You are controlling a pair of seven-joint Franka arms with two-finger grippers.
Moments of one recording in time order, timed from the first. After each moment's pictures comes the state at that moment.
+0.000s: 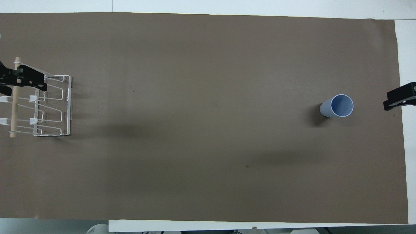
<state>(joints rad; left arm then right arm) -0.08 0.06 0.02 -1.63 0.01 1.58 -0.09 -0.10 -0.01 0.00 -1.52 -0.04 1.34 -0.04</state>
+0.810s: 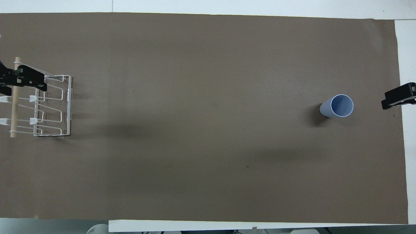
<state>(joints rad) -0.08 0.06 0.02 -1.63 0.01 1.58 -0.09 -0.09 0.00 0.01 -1.53 -0.04 1.41 -0.13</state>
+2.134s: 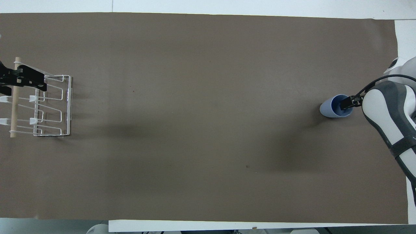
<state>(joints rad) -0.08 0.06 0.02 -1.63 0.01 1.58 -0.09 -0.20 0.17 0.01 -2.01 -0.04 2.04 -0.32</state>
